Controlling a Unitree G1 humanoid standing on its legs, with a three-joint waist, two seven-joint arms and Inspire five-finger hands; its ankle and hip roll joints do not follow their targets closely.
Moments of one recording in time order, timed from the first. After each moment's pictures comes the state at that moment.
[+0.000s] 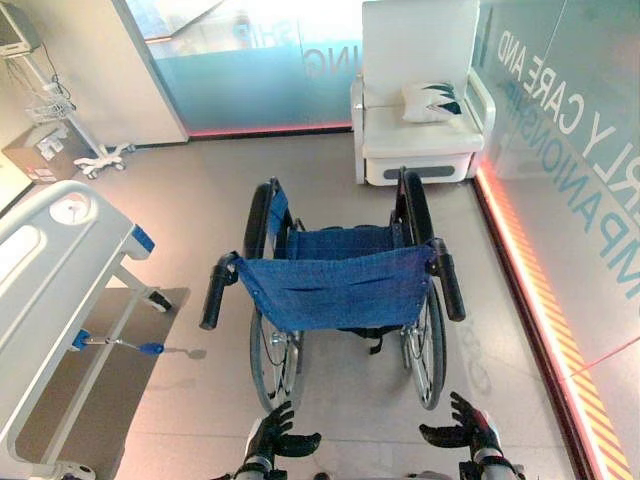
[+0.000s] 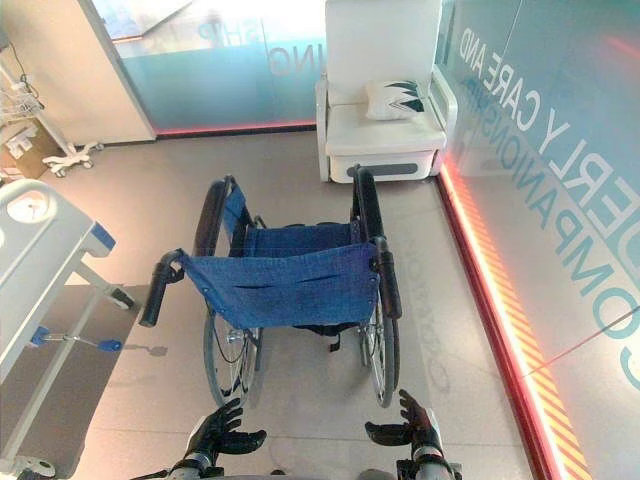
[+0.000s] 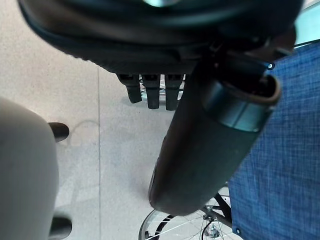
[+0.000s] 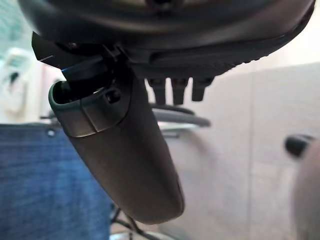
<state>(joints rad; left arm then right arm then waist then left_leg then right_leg) 0.08 0.16 -0.34 1.02 -0.33 -0.27 0.14 0.07 -0.27 0.22 0.95 0.23 -0.28 -0.17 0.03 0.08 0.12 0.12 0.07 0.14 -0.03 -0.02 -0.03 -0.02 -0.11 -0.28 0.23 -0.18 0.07</state>
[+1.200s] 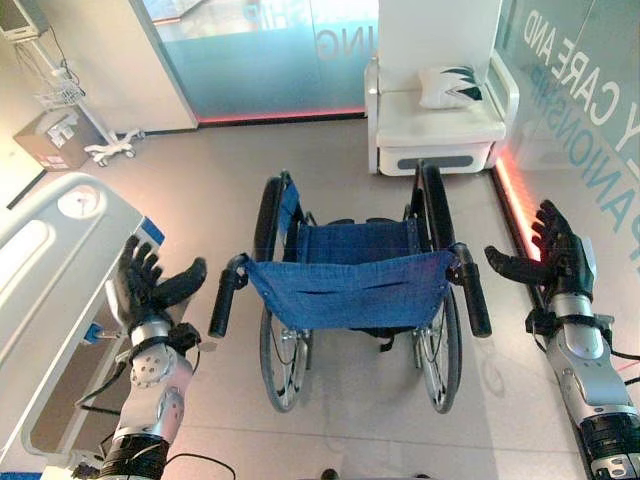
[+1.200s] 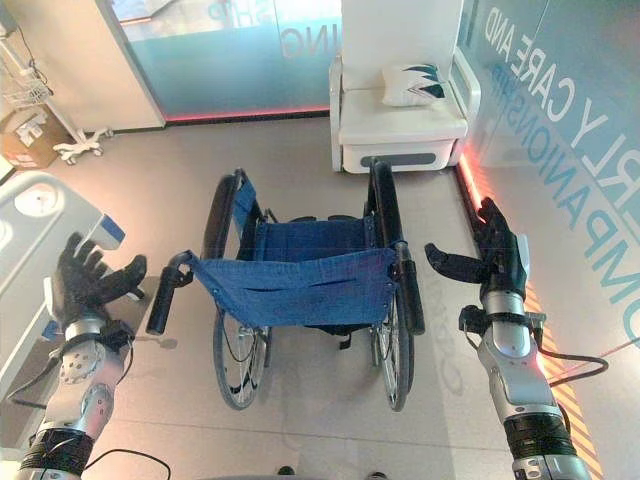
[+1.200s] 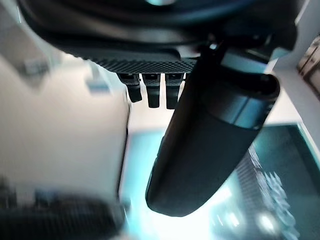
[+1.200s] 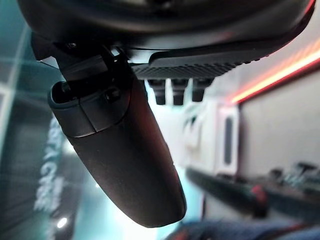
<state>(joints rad) -0.05 0.50 0.05 0.14 -0.65 -0.20 0.28 -0.14 -0.62 -0.03 0.14 0.44 -0.12 -0.16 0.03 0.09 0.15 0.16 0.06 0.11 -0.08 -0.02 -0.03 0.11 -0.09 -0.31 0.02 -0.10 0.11</state>
